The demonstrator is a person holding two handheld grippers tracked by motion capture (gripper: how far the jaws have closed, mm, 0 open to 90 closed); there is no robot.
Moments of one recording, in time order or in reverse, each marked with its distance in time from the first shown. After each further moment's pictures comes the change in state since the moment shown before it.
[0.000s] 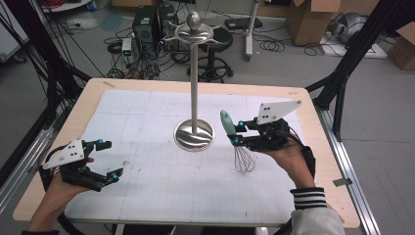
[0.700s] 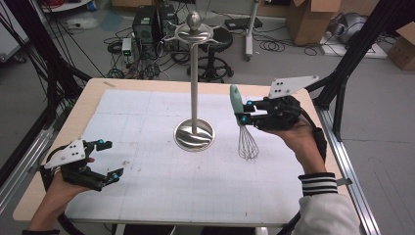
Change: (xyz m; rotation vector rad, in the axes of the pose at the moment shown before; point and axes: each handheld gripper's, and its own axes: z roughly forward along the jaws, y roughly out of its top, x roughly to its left) left arm 0.002 -0.001 0.001 0.011 0.001 0.001; right arm -0.027 0.036 -0.026 -0.027 -0.046 0.034
